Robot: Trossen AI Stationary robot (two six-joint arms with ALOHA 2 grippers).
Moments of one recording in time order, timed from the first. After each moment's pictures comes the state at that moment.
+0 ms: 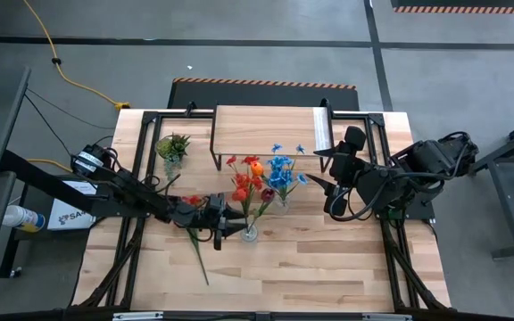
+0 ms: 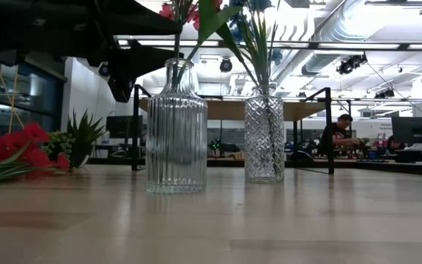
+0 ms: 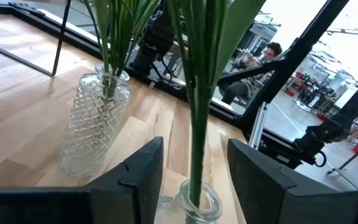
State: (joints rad) left arm -0.42 1.59 0.46 1.09 -0.43 -0.51; right arm 0.48 1.48 2.00 -1.24 0.81 0.26
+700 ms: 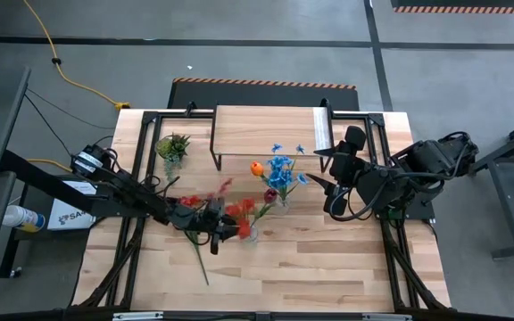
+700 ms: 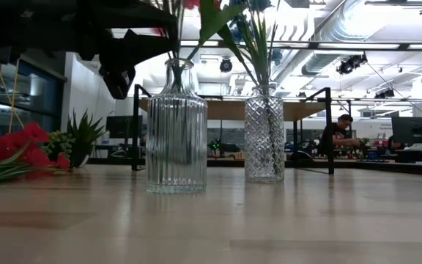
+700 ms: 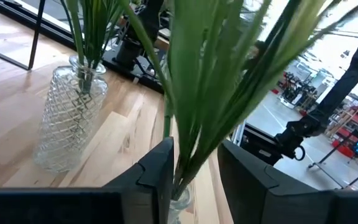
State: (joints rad) left arm -0.45 1.59 0.46 1.10 -0.40 -0.53; right arm 0.48 1.48 2.00 -1.24 0.82 0.26
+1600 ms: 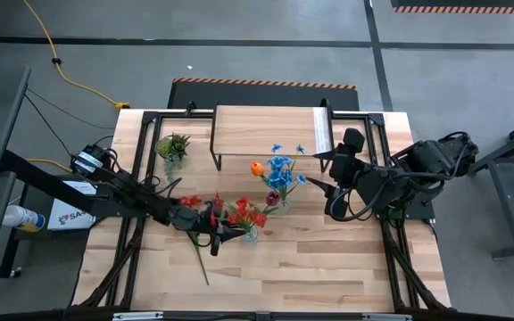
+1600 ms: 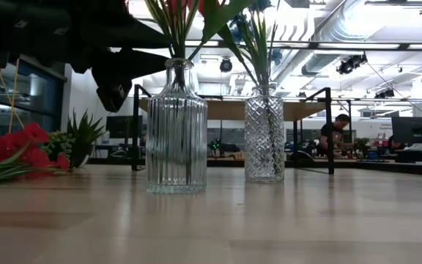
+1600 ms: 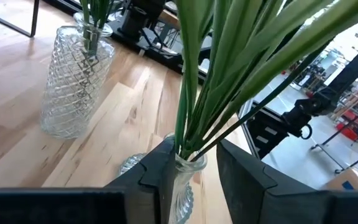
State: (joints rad) left arm -0.45 1.59 0.46 1.00 -0.37 -0.58; right arm 0.48 1.48 2.00 -1.24 0.77 0.29
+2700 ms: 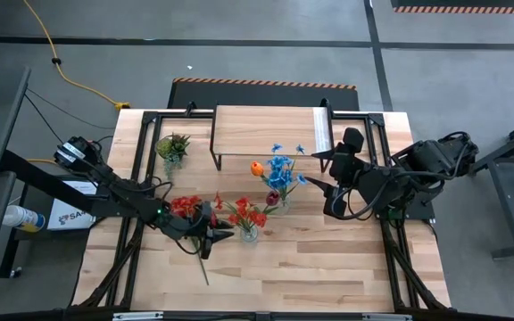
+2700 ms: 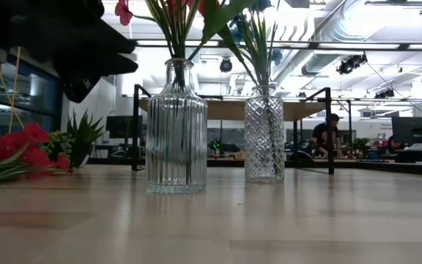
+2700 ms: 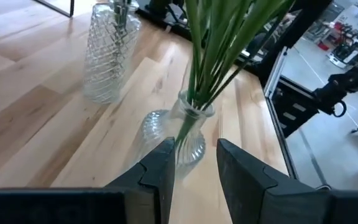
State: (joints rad) left arm -0.58 1.38 0.46 0.60 -0.55 -0.66; right arm 0.48 1.48 2.00 -1.21 0.78 0.29
